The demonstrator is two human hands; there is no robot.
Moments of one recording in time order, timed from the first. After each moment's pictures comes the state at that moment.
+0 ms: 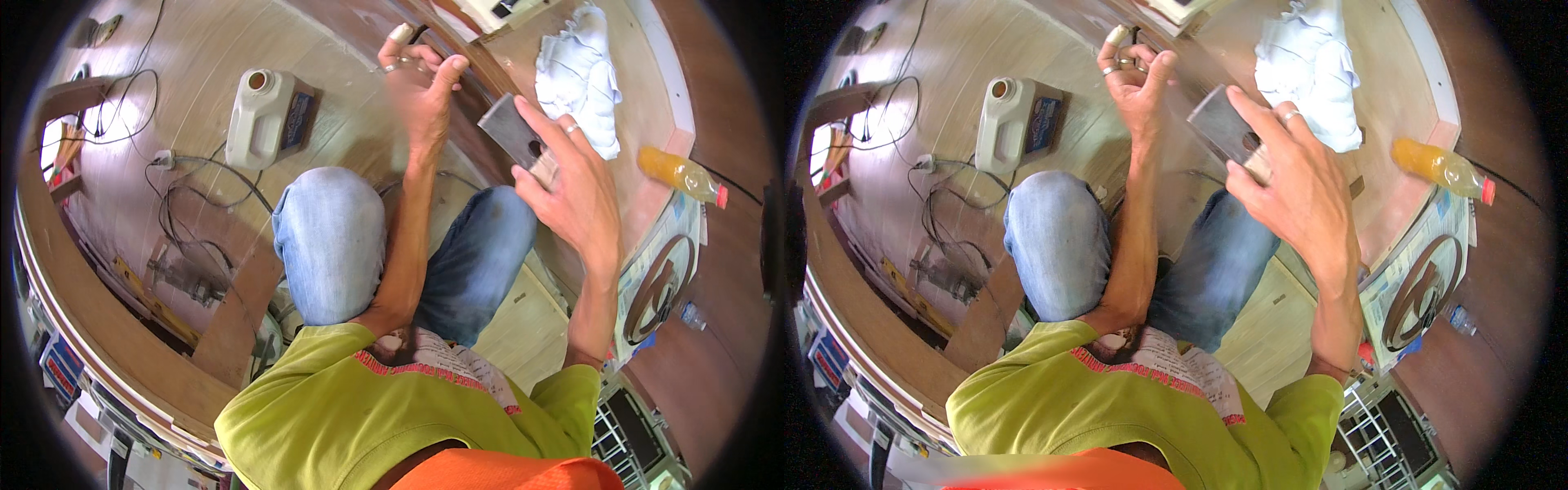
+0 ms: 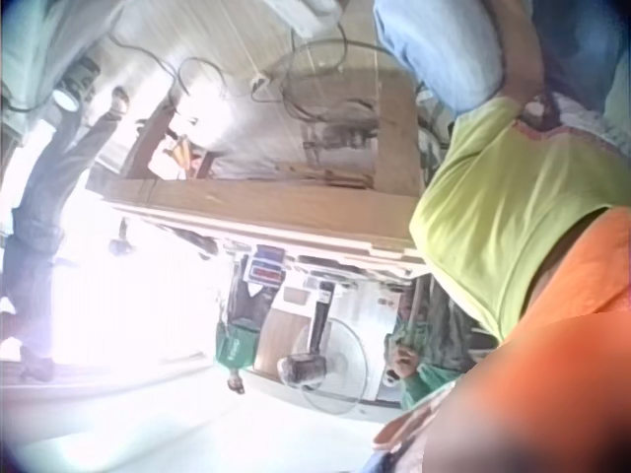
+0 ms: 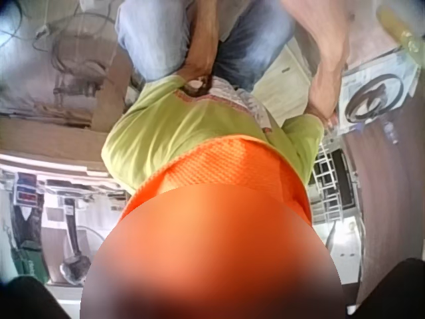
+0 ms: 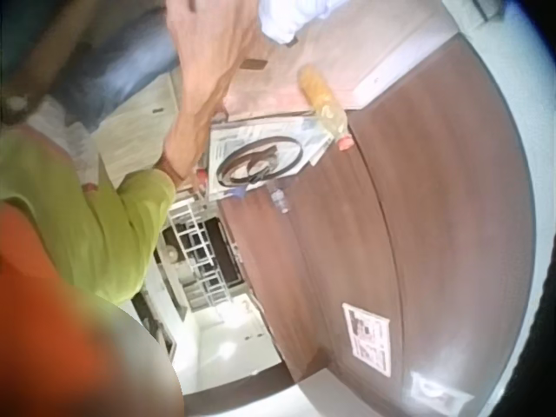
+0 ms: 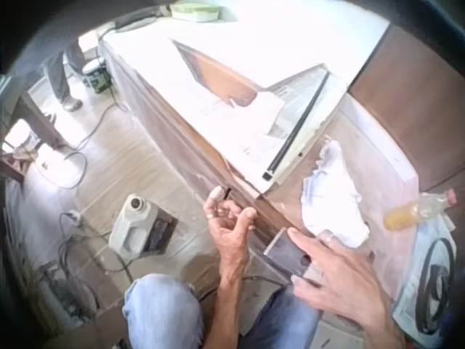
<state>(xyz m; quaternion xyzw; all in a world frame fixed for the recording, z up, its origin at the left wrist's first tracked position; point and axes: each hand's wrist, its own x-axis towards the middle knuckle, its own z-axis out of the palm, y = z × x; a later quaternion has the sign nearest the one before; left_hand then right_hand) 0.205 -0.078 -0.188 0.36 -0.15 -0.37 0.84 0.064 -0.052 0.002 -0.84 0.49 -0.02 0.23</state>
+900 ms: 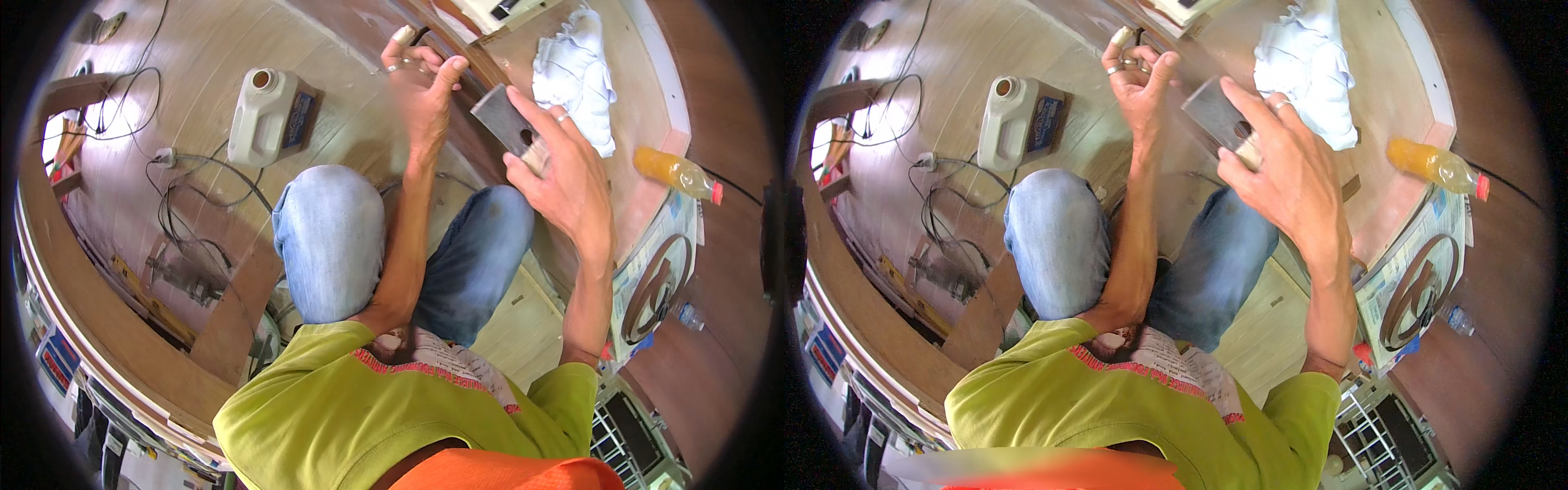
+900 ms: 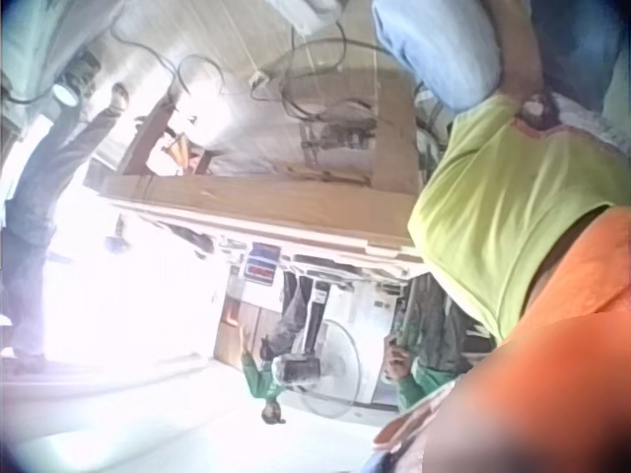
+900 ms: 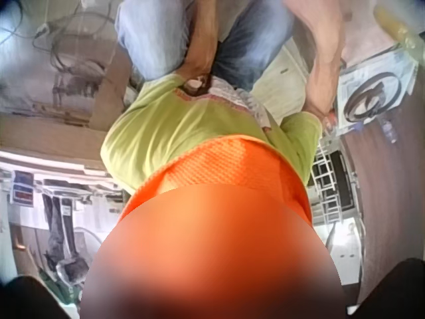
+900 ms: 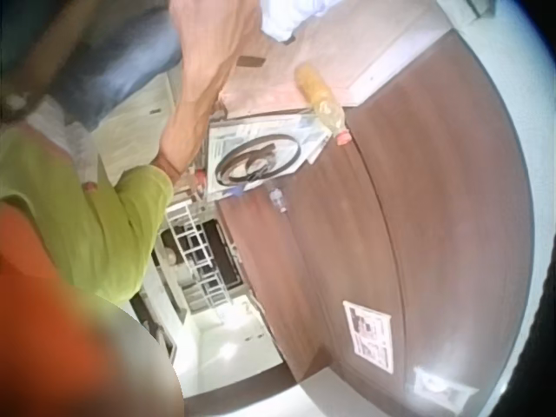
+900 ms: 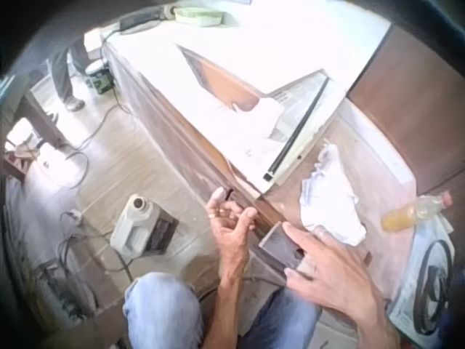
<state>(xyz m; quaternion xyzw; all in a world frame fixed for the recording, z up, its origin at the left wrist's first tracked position) 0.204 -0.077 -0.182 0.36 -0.15 -0.37 0.84 0.069 -0.057 -0.004 -0.85 0.49 -0.04 0.20</state>
